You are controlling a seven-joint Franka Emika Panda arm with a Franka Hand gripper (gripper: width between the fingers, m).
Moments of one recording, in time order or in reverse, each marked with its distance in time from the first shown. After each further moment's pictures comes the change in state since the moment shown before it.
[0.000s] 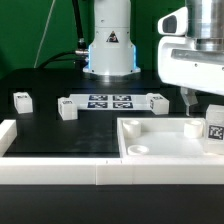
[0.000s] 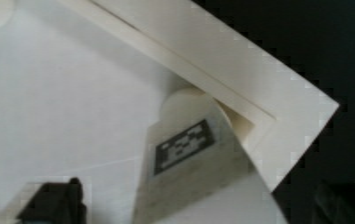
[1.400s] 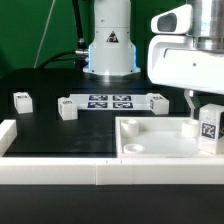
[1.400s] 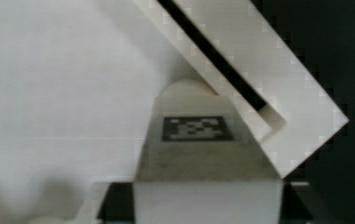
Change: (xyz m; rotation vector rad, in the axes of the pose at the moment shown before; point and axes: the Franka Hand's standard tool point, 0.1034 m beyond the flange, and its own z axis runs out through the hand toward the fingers) arm 0.003 0.003 0.001 -0.011 0.020 0.076
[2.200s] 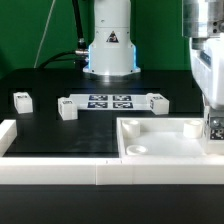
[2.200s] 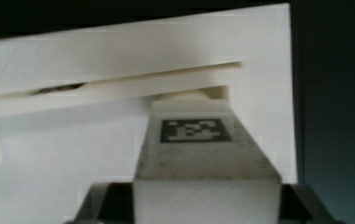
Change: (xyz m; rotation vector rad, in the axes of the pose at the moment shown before) arm -0.004 -0.002 0.000 0.041 -0.020 0.932
